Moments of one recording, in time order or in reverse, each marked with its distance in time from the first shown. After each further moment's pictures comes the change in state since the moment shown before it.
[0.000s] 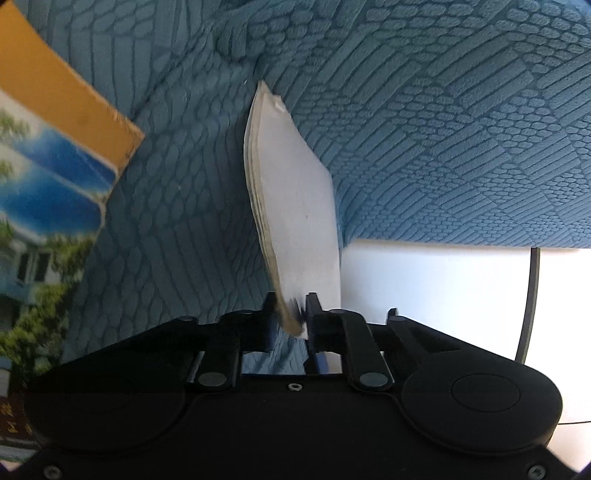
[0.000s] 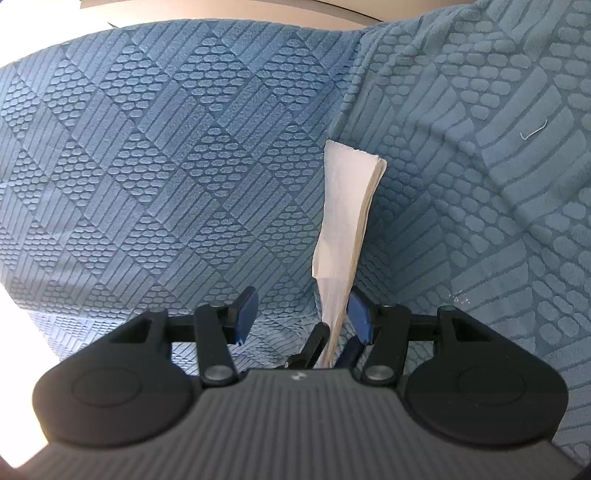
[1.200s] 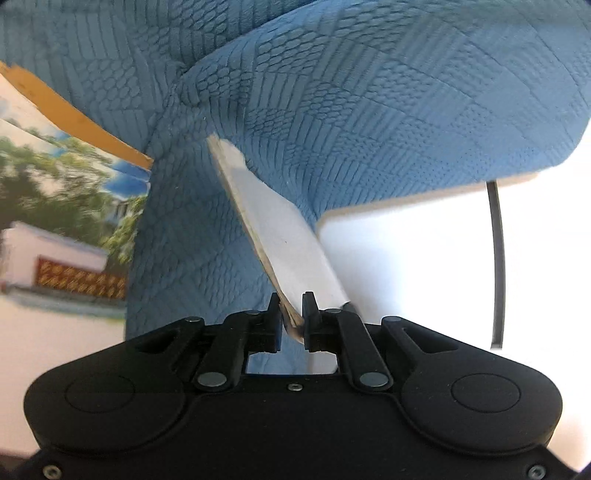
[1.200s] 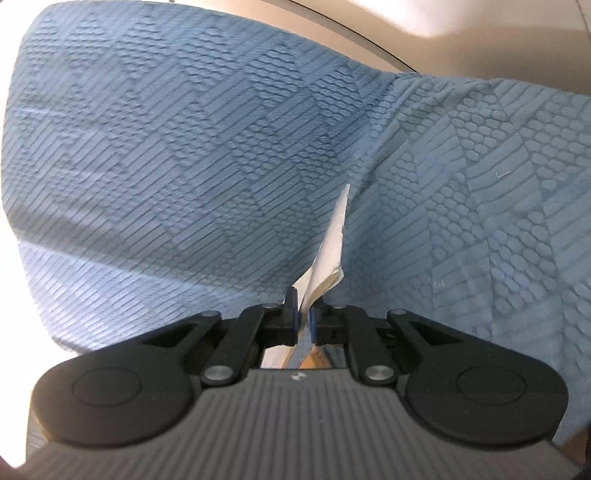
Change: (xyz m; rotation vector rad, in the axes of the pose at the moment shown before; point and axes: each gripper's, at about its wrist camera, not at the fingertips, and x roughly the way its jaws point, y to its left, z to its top) left arm -0.148 -0.040 -0.059 0.221 0.000 0.040; right arm -0.064 0.060 -0.045 -0.195 -0.031 -0.106
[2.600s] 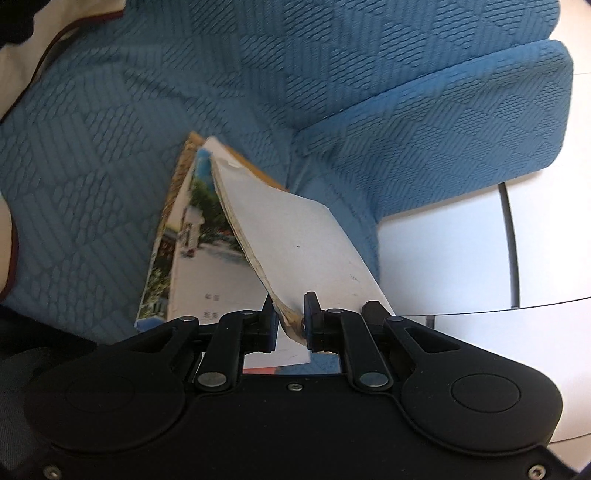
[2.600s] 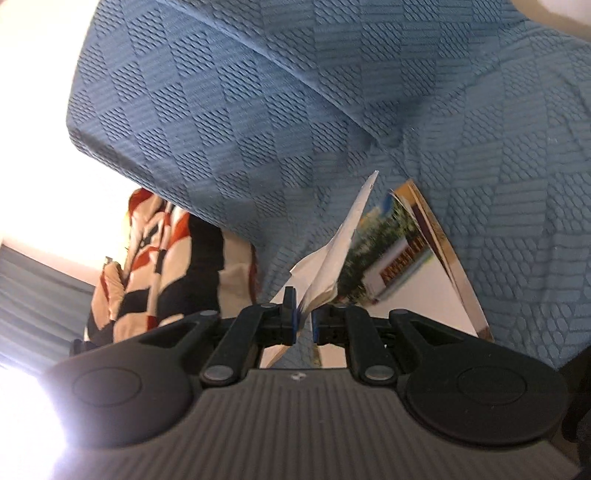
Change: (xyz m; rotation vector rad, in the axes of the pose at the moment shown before) left arm -0.177 0.083 0.003 0.056 -0.039 0.146; right arm 0.015 0.085 -0.179 -0.391 0.224 -0.038
